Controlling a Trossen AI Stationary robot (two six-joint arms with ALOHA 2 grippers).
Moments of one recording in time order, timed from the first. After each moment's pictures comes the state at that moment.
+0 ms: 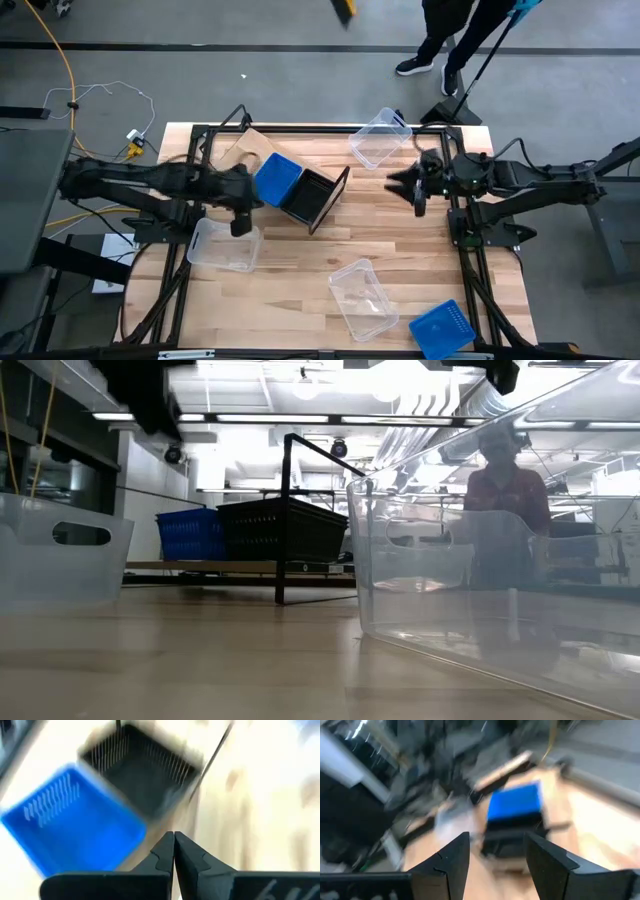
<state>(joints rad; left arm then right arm) 0.07 0.97 0.89 -0.77 -0.15 -0.20 0.08 0.82 0.91 -0.38 0.19 0.53</state>
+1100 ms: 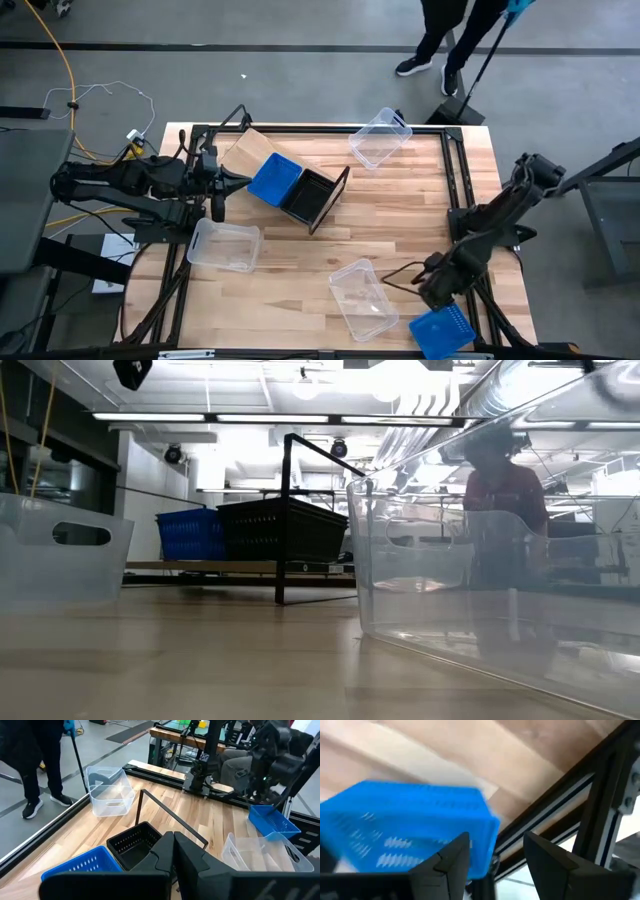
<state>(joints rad) -0.01 0.64 0.83 -0.52 -0.35 -0.28 0.82 1.39 0.88 -0.97 -0.45 1.81</state>
